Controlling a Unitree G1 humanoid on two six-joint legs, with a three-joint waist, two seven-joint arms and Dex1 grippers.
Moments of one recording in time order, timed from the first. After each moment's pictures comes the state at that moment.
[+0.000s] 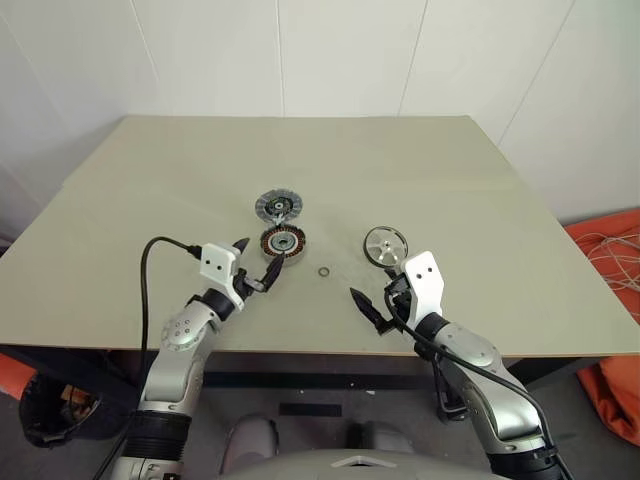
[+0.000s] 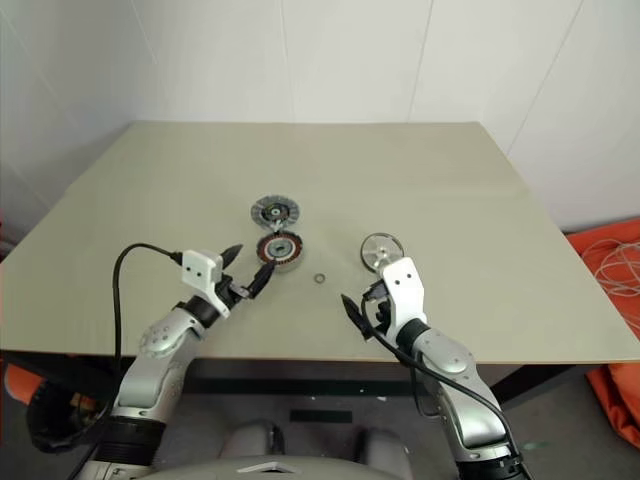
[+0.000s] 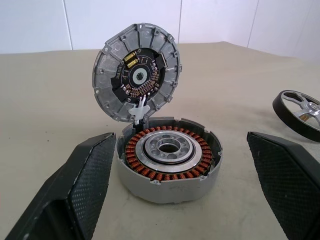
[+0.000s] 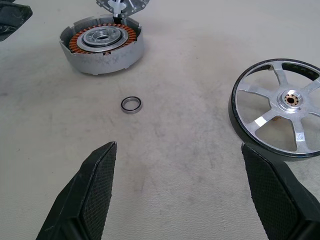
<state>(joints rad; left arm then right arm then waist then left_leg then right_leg) -0.04 0.19 0.00 -0.05 -0.24 0.05 -0.44 0.11 -0.28 0.12 -0.38 0.16 0.46 0.39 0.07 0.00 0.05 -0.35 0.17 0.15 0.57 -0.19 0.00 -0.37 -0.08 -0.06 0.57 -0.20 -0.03</state>
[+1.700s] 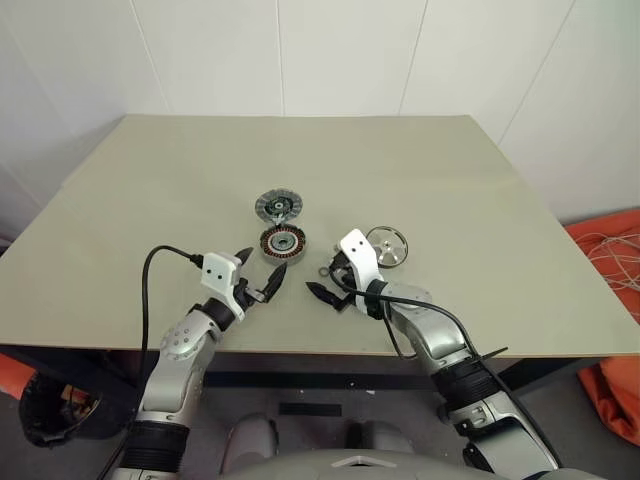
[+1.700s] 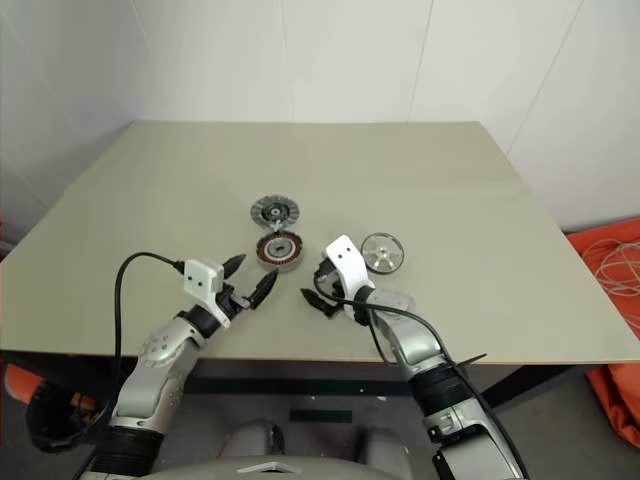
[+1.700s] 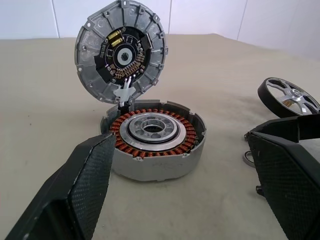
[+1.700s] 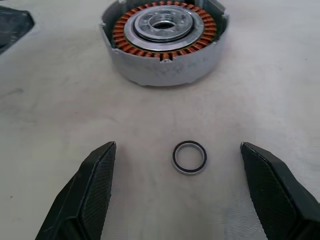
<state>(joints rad) 0.01 0.19 -0.01 -0.05 -0.25 0.05 -0.49 -0.32 -0.20 0.28 0.15 0.10 0.41 0.54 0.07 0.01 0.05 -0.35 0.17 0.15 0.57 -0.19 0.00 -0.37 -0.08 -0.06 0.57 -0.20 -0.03</state>
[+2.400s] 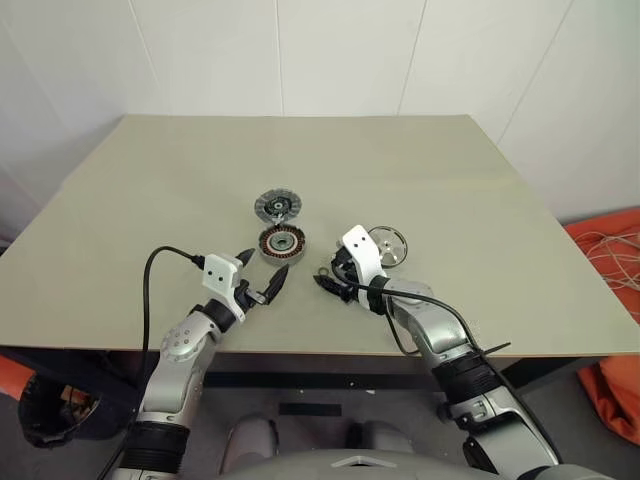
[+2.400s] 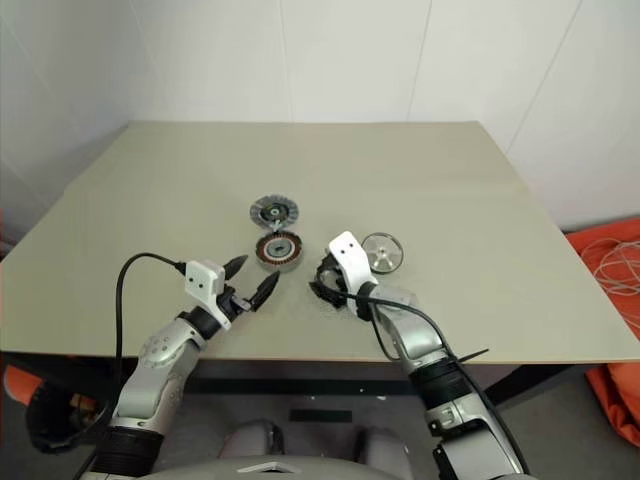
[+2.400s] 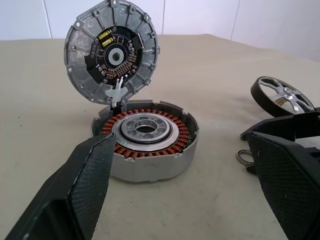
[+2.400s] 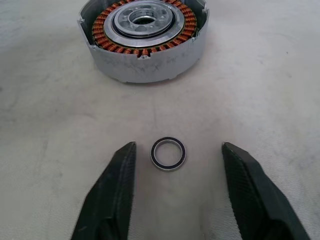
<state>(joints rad) 0.01 0.19 -0.02 -0.04 -0.25 0.03 -0.50 -0.33 -0.21 0.27 0.14 0.09 0.46 0.53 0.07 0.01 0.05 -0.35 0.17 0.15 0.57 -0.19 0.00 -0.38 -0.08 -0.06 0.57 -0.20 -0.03</state>
